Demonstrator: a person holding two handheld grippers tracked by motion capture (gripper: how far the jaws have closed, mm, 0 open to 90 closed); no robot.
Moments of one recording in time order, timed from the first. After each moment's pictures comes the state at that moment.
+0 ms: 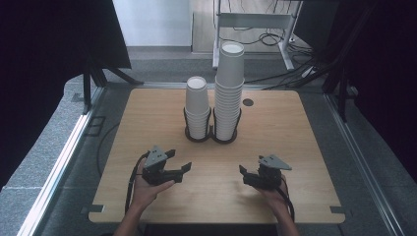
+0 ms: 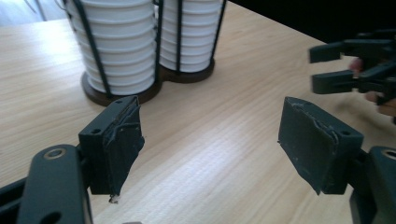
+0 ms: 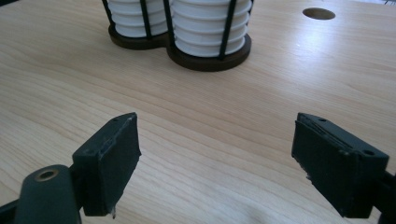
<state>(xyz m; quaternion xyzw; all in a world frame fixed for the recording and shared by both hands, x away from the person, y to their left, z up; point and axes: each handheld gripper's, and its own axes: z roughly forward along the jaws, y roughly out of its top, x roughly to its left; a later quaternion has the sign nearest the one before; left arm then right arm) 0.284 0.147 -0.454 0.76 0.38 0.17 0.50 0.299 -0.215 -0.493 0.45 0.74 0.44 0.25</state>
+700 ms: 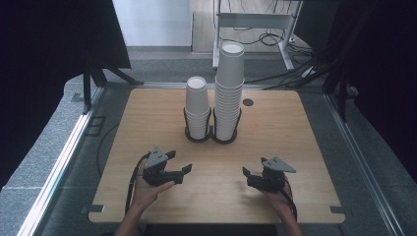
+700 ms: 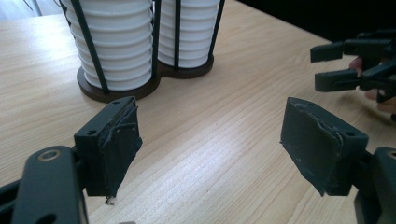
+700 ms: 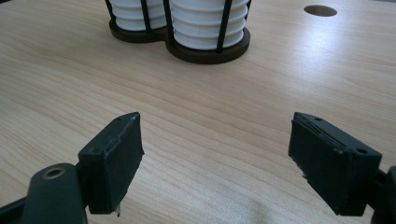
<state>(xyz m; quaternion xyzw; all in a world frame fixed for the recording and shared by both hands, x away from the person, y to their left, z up) 0.283 0.147 -0.456 0.76 0.38 0.16 0.51 0.297 -0.225 -0.500 0.44 0.74 0.44 0.25</state>
